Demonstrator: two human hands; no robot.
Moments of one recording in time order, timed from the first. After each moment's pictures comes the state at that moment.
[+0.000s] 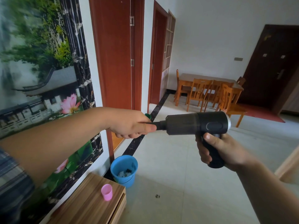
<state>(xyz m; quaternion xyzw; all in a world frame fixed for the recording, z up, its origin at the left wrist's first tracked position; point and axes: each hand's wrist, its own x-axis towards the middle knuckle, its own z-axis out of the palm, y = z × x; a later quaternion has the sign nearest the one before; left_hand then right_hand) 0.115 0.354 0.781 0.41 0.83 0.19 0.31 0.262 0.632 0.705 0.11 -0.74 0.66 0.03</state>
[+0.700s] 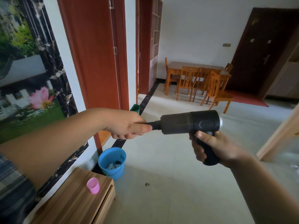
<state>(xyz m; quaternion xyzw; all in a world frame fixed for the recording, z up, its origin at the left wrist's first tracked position) 0.121 0.445 0.747 0.41 0.82 0.17 0.36 0.289 0.709 0.678 0.06 -0.73 0.68 0.02</state>
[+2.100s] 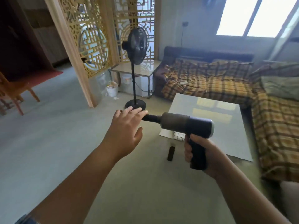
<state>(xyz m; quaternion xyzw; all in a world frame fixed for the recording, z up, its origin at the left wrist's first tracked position) 0.455 0.555 0.613 0.90 0.39 0.21 0.00 0.705 0.426 0.578 -0.41 -0.31 0.64 0.56</state>
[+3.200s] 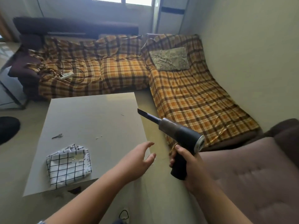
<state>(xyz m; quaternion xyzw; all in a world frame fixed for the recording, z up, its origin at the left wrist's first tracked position) 1.166 0.564 0.495 0.88 0.19 -0.05 0.44 1.253 0.389 0.526 -0.61 -0.03 0.33 0.72</state>
